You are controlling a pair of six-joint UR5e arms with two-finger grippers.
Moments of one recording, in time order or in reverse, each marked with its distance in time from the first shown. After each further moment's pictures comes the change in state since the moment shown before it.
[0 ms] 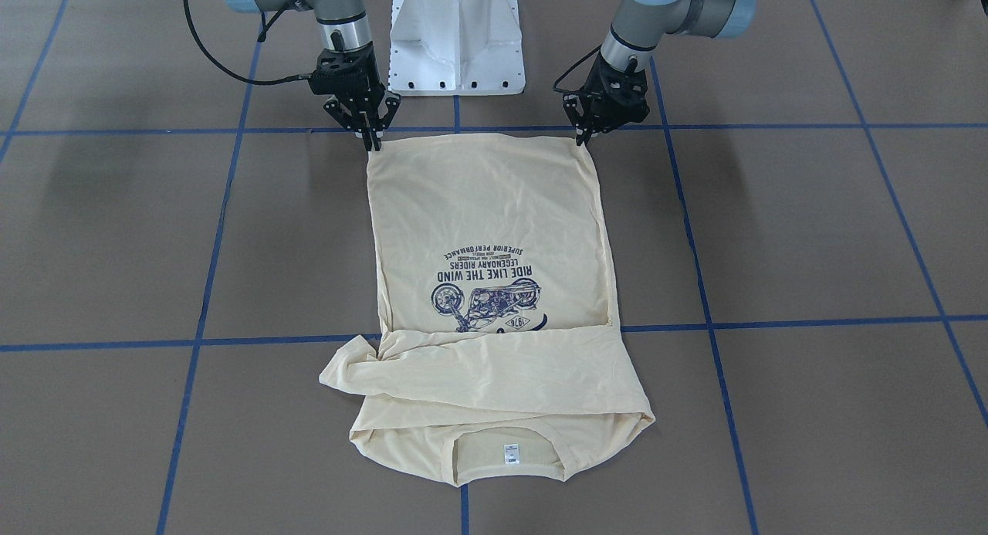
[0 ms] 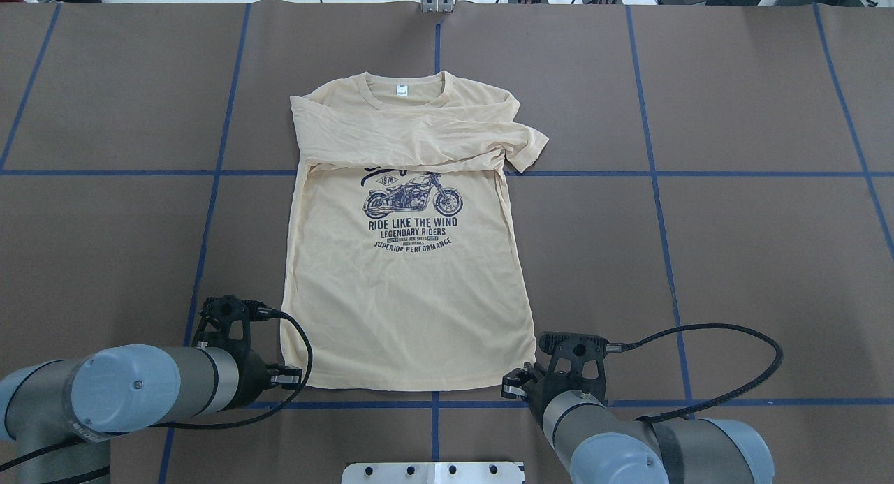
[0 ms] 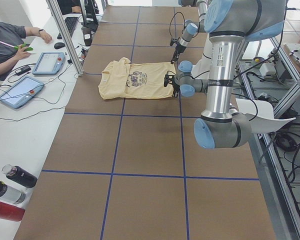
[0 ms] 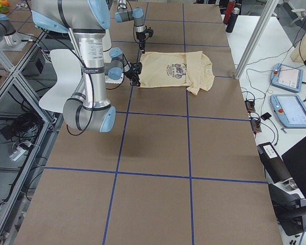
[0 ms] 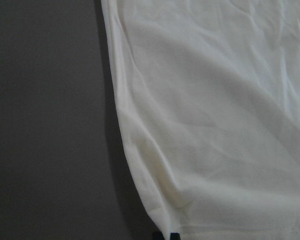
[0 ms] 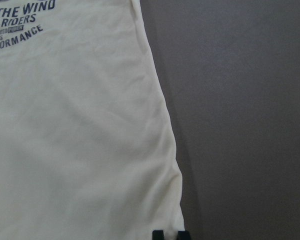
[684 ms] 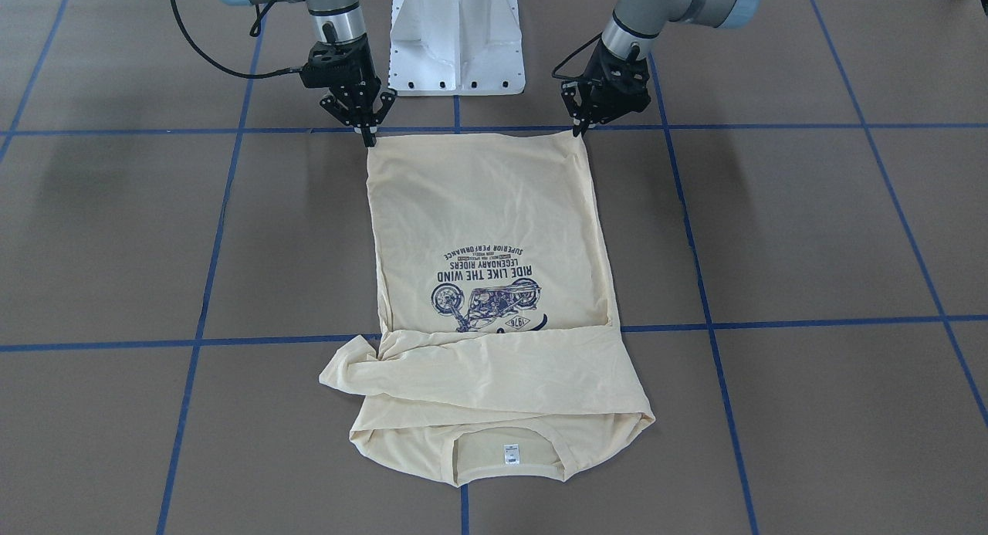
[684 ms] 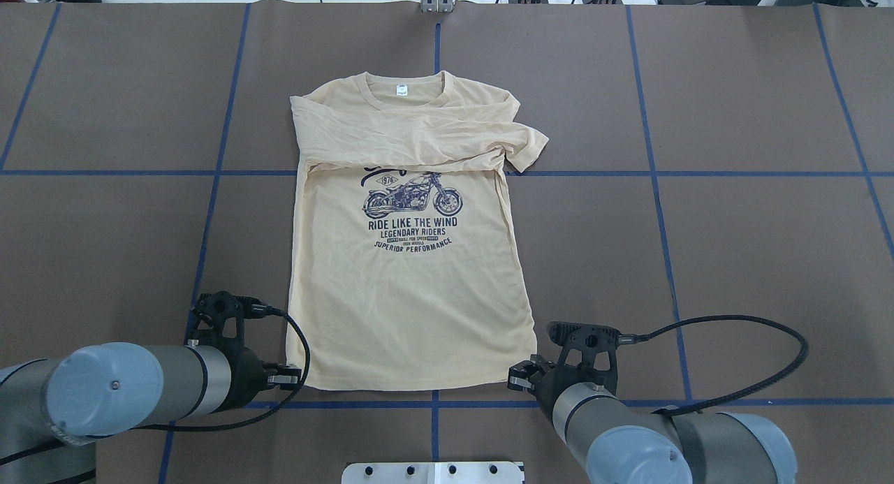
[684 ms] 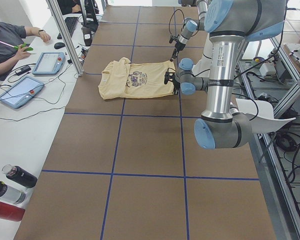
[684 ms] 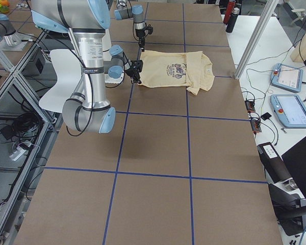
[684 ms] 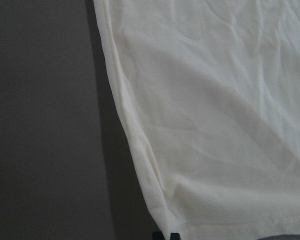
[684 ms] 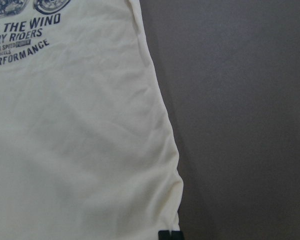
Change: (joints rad) left arm -0.006 0.024 -0.101 0.020 -0.018 0.005; right arm 0.016 -0.040 0.101 -0.028 0.007 -0.001
